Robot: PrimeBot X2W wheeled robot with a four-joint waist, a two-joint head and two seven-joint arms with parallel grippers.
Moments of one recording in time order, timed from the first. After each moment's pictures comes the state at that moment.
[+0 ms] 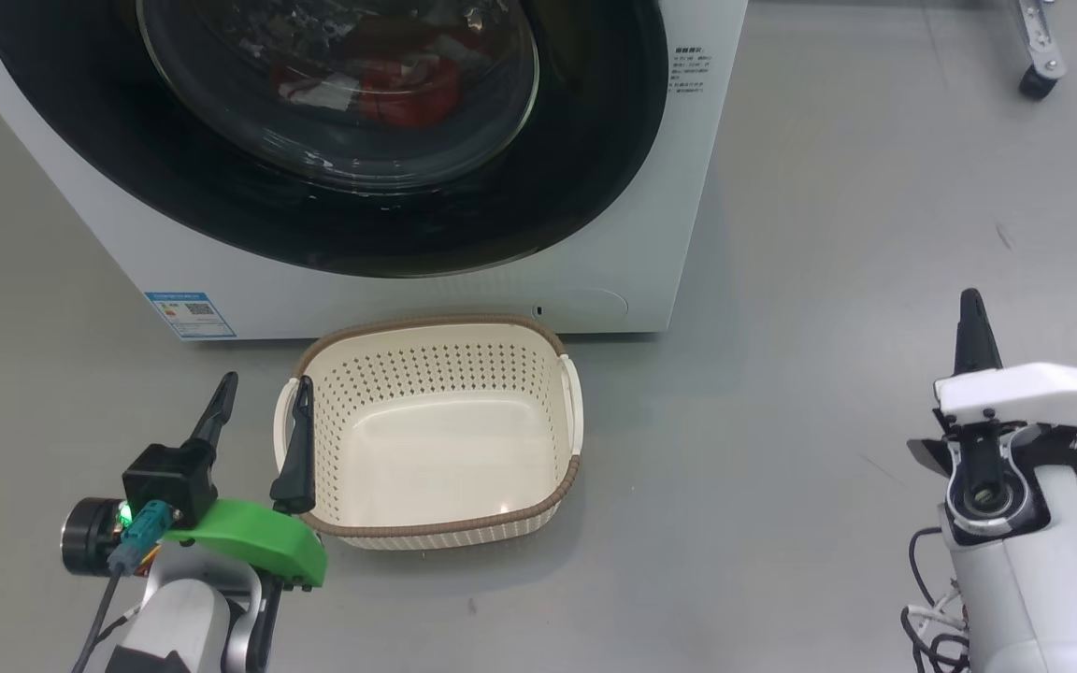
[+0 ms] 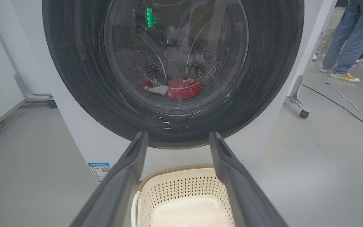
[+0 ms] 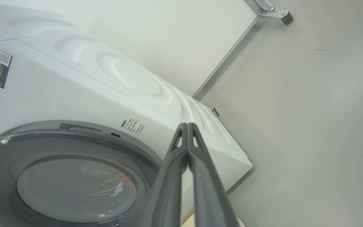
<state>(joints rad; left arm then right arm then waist) -0.24 0.10 -0.26 0.38 -0.38 0.03 -0.25 -0.36 -0.04 -0.06 0.47 1.08 0.12 -0.12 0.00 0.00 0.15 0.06</state>
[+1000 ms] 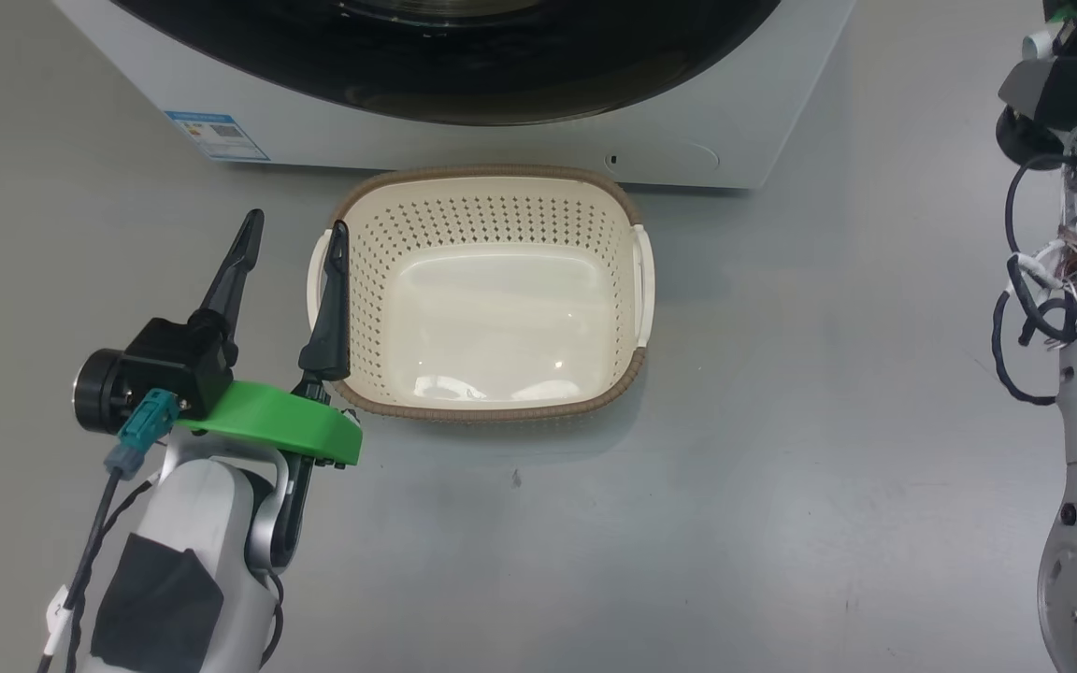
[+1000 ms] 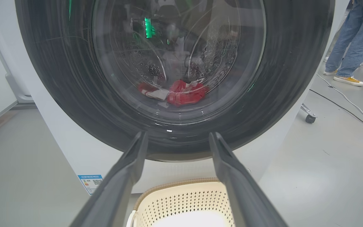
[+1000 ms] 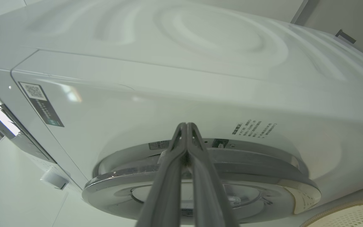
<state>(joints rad) -0.41 0.05 -0.26 0.28 -0.35 0.00 -0.25 -0.91 -0.11 -0.09 0.49 1.48 0.08 0.25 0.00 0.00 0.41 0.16</state>
